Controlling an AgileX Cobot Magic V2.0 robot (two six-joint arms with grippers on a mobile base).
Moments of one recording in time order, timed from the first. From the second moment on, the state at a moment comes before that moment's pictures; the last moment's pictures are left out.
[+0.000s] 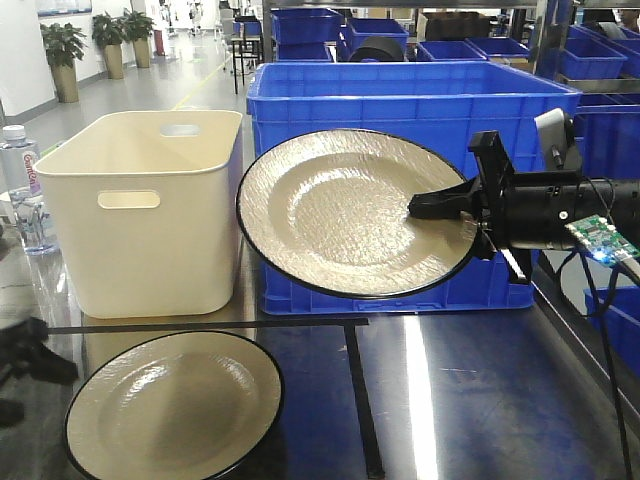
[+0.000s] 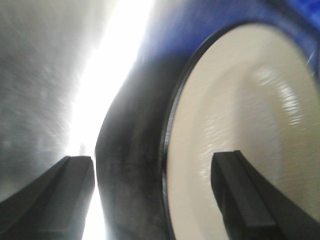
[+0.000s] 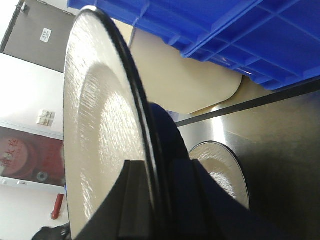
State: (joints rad) left arm 0.26 1.54 -1.16 -0.80 0.90 0.33; right arm 0.01 1.70 -1.55 1.31 0.95 -0.32
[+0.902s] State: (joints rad) left arm 0.28 1.14 -1.16 -0.80 0.92 0.33; right arm 0.48 1.98 -1.55 1.30 0.62 -0.35
